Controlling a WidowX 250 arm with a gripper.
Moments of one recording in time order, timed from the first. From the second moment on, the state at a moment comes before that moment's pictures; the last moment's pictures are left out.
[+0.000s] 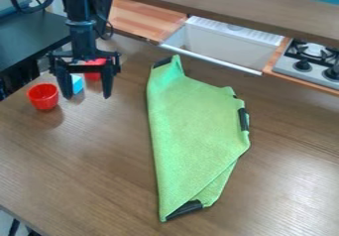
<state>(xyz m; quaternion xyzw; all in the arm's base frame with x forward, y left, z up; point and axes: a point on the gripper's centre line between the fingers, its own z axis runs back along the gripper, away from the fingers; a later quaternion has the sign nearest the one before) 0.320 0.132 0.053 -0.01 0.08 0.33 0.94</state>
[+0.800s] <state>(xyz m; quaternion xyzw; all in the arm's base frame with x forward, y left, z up) 0.330 0.014 0.034 0.00 0.01 0.20 0.98</state>
